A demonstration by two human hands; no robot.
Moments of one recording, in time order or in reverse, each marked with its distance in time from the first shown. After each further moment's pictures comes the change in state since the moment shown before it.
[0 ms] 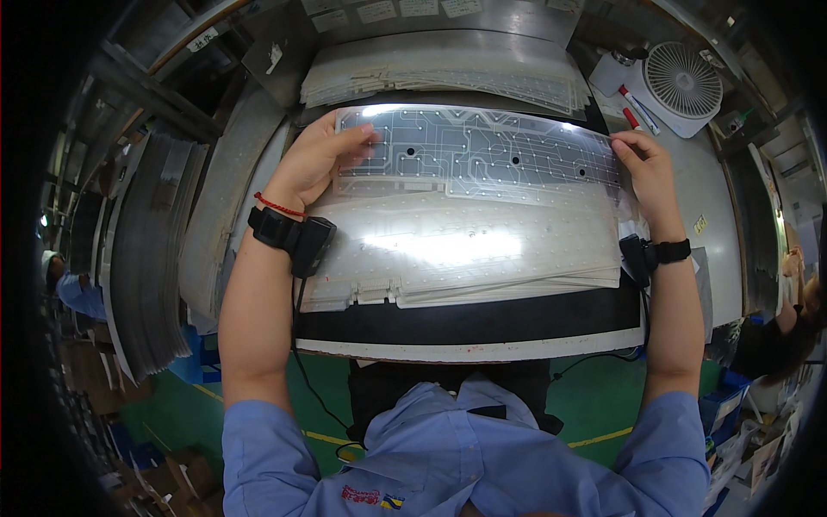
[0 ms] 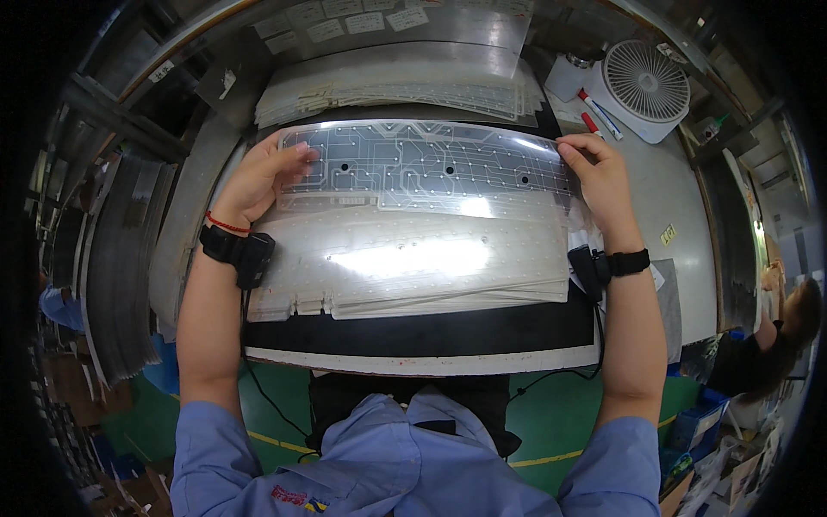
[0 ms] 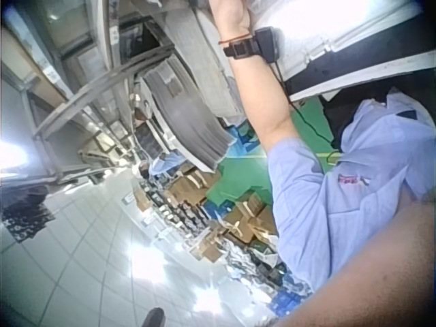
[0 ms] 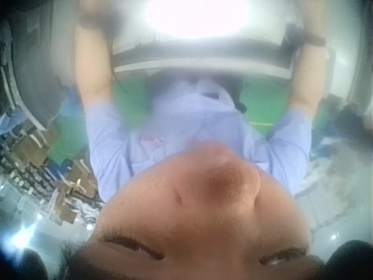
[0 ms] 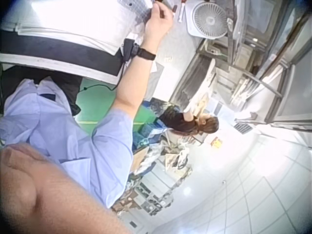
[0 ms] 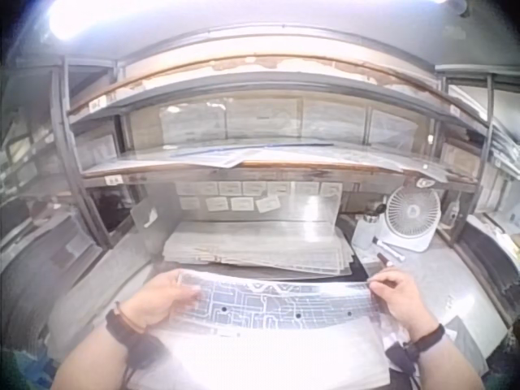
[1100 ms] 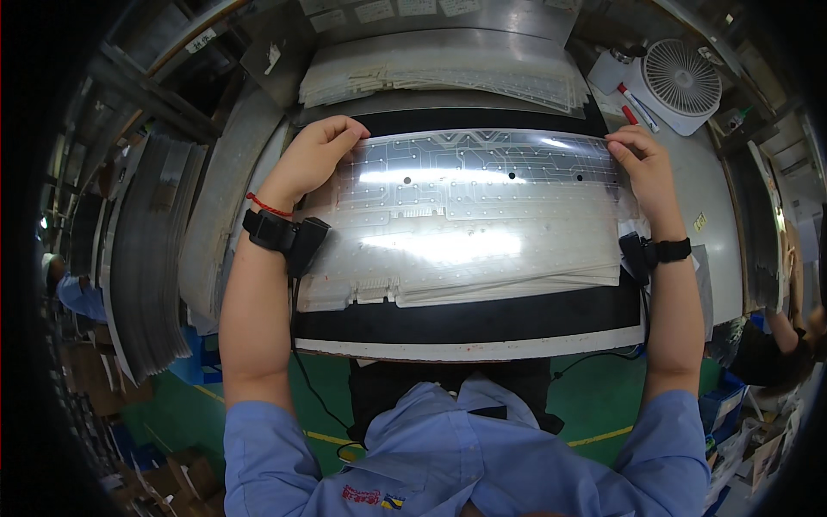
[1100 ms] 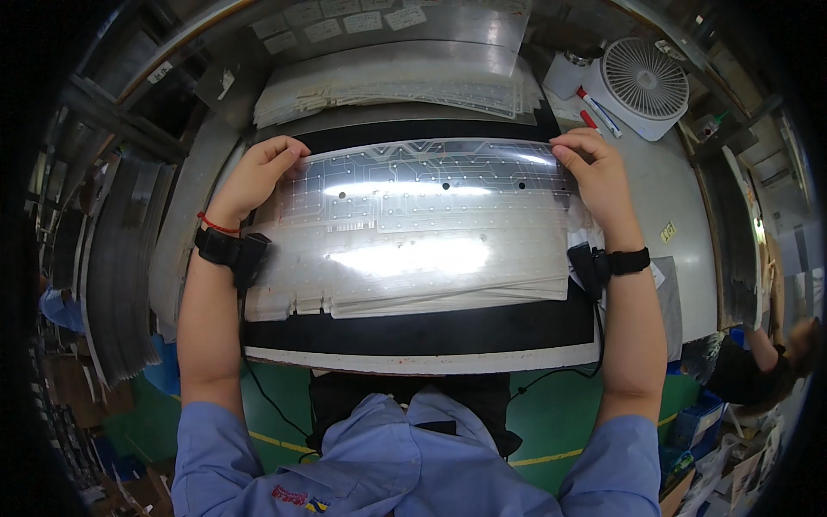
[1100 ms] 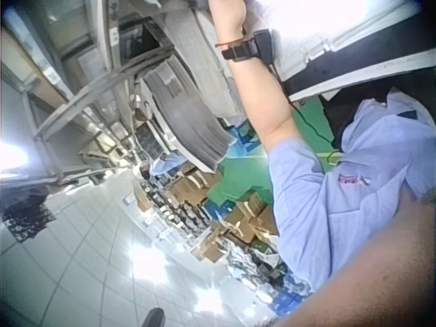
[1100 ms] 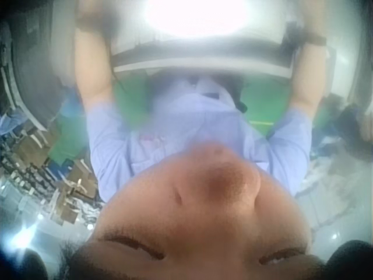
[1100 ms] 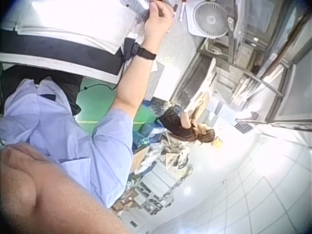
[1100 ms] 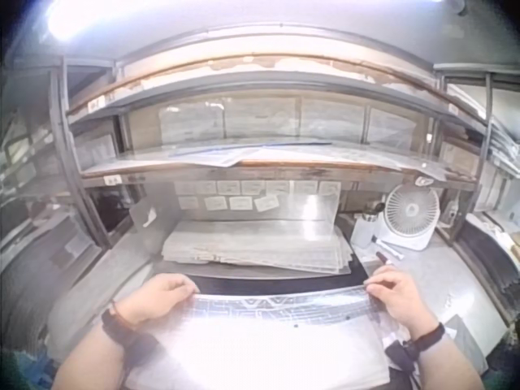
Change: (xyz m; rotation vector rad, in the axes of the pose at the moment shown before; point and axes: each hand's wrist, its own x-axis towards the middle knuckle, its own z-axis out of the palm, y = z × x) left_hand 0.006 -0.005 -0.013 0.474 -0.001 0.111; right_hand -0.001 -0.006 0.000 -0.067 -0.066 -0.129
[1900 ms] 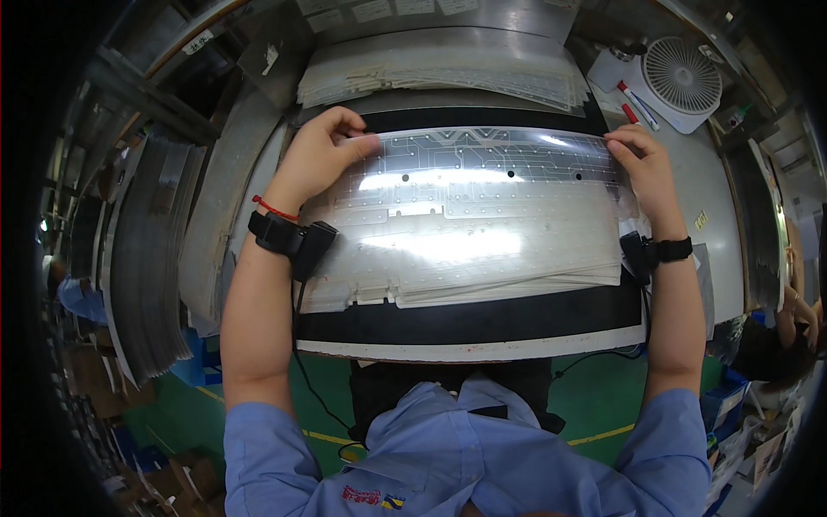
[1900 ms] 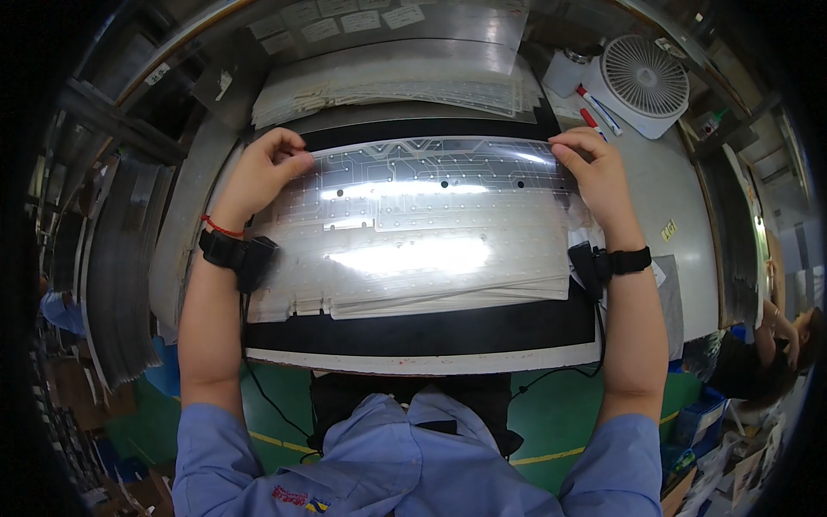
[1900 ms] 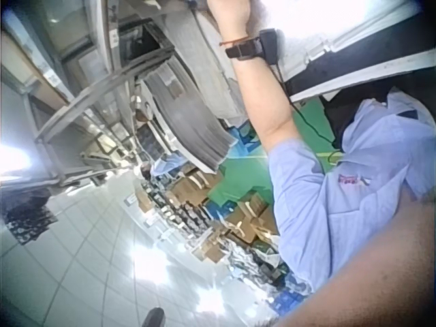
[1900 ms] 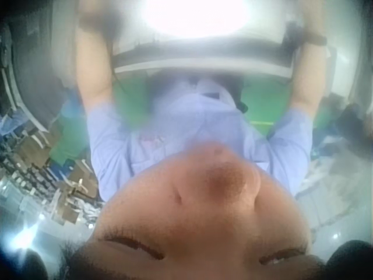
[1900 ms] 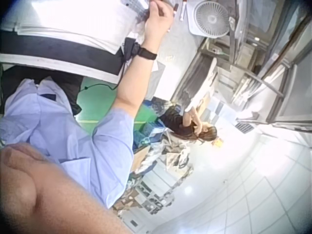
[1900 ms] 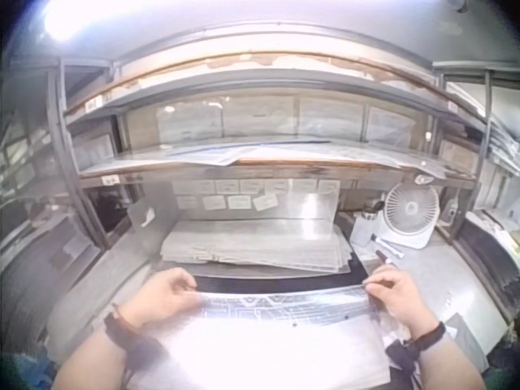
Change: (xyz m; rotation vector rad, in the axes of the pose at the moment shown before) left_hand -0.002 0.003 0.013 0.082 0.185 0.229; right_hand 0.000 0.000 0.002 0.037 -0.022 0.021
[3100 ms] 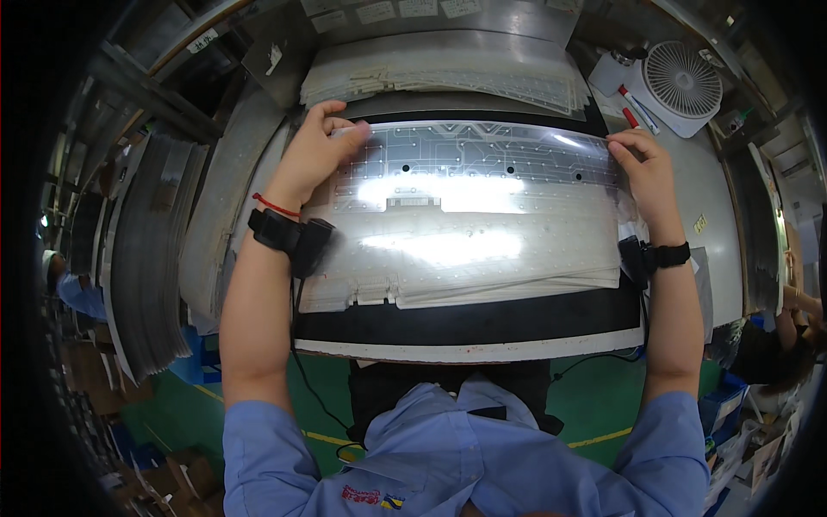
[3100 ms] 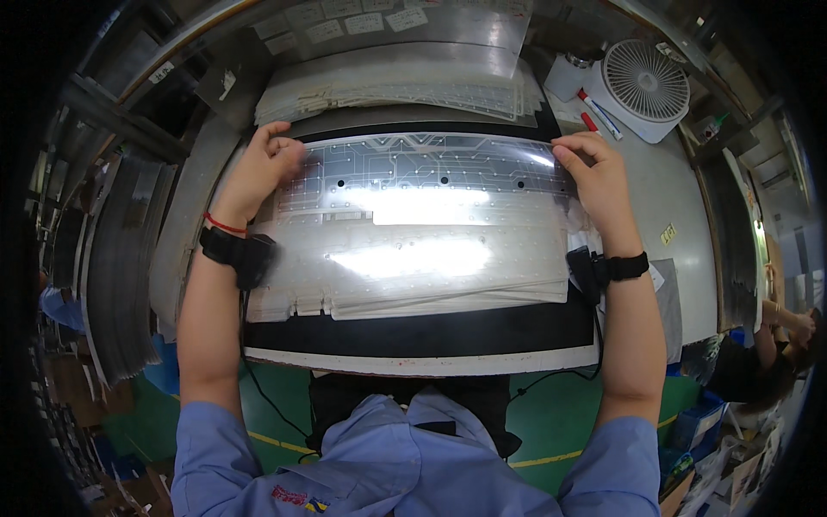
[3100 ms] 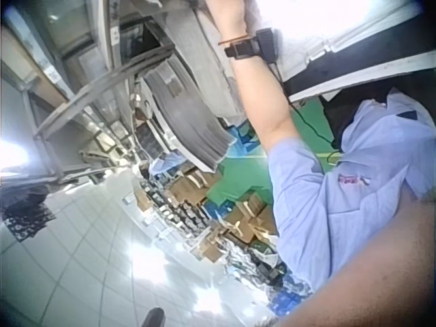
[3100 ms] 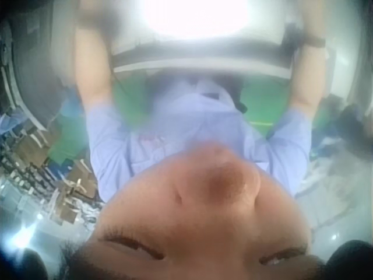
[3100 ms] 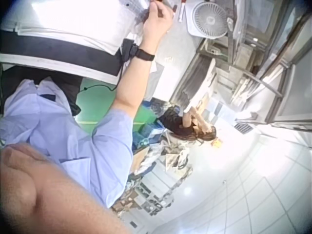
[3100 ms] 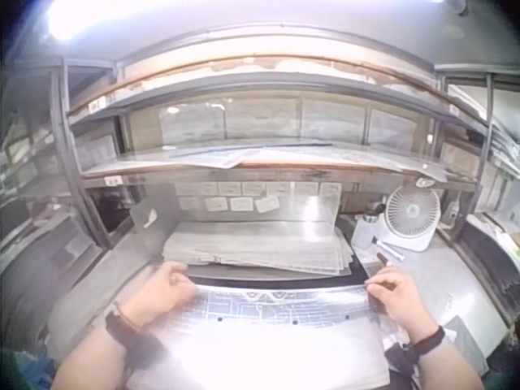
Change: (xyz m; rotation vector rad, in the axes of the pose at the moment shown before) left_hand 0.003 -0.006 -0.004 -0.132 0.075 -0.237; right_hand -0.002 -0.010 0.002 -0.111 0.076 -0.037
